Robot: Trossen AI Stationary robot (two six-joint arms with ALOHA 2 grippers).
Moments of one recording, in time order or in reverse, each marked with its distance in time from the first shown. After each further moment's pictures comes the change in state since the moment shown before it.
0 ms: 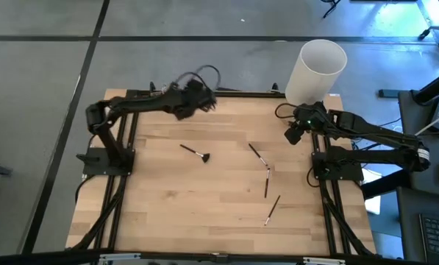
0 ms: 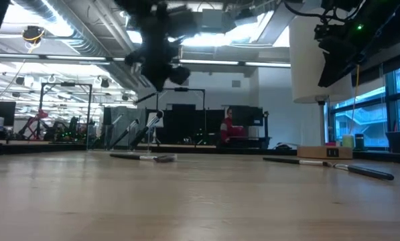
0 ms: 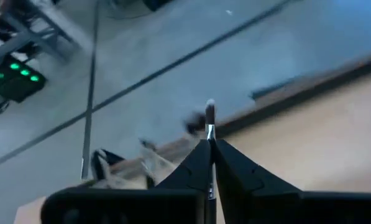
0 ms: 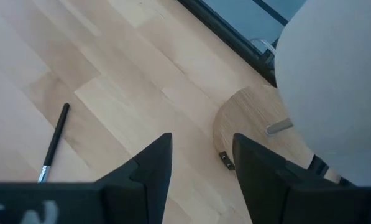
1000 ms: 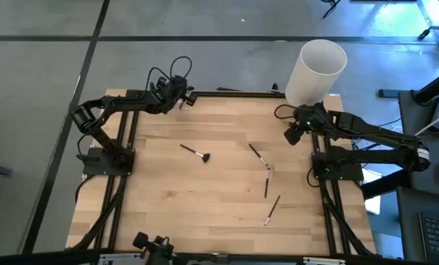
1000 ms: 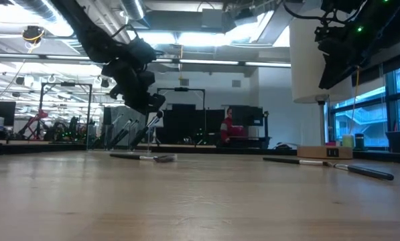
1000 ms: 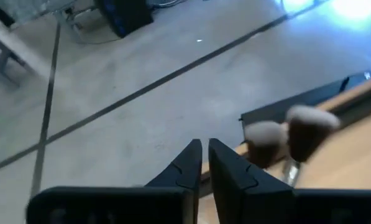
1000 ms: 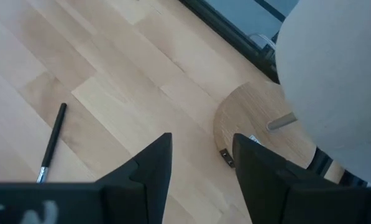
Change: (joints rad) left arm 0.342 -0.125 -0.538 0.889 0.324 0.508; right arm 0.005 0.000 -0.017 0.005 0.009 0.030
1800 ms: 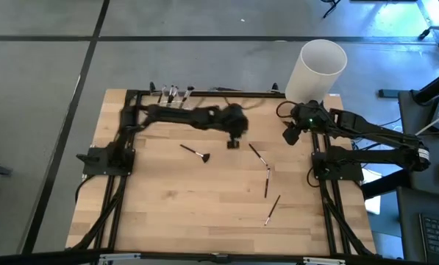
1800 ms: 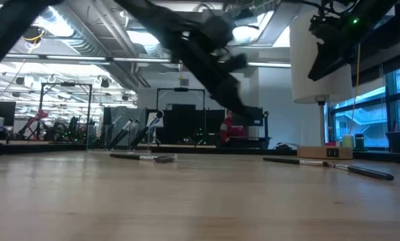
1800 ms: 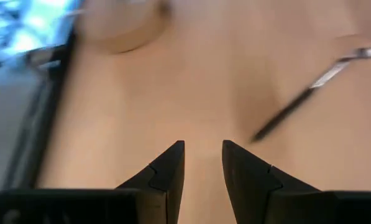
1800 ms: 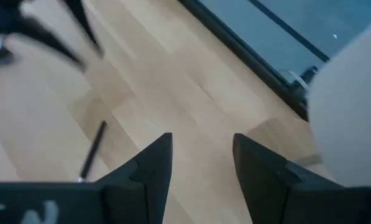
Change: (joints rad) left arm -0.458 0.456 0.673 -0.325 0.559 0.412; right arm 0.000 0.000 0.032 0.093 -0.097 -0.100
